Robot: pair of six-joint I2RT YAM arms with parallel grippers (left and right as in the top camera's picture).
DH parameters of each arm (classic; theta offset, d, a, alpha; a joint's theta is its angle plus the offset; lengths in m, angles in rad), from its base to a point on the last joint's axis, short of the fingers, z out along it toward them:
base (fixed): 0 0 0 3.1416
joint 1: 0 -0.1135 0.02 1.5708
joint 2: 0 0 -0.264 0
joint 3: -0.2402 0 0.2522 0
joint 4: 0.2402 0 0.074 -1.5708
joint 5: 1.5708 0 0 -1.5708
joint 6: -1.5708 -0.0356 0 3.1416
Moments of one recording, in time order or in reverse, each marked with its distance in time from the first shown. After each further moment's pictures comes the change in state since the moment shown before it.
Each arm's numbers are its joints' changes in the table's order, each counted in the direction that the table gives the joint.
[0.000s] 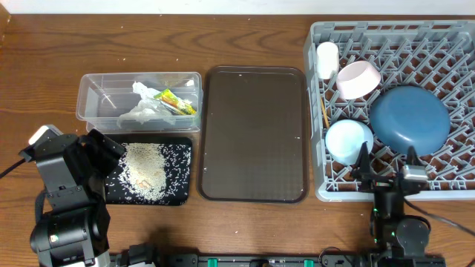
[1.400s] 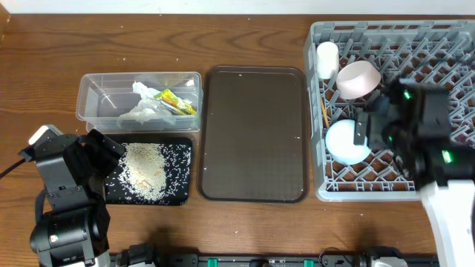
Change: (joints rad) left arm 0.000 0.000 0.000 -0.001 0.000 0.000; right arm -0.022 1.078 -1.106 0.947 -0.032 0.044
